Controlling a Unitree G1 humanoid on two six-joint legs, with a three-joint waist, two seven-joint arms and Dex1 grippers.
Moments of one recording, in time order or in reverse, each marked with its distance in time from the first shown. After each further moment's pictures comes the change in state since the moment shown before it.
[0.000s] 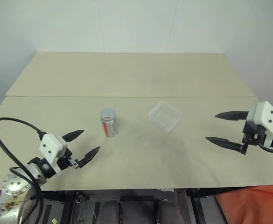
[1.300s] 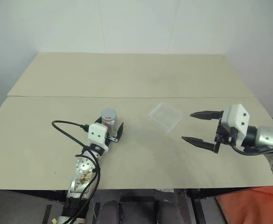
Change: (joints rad) left arm -0.375 -0.417 -0.310 0.562 0.367 -0.399 0.492; right arm -0.059 0.128 0.159 -0.096 0.012 -0.017 -0.094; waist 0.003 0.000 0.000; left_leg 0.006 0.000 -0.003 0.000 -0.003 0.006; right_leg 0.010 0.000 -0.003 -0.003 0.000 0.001
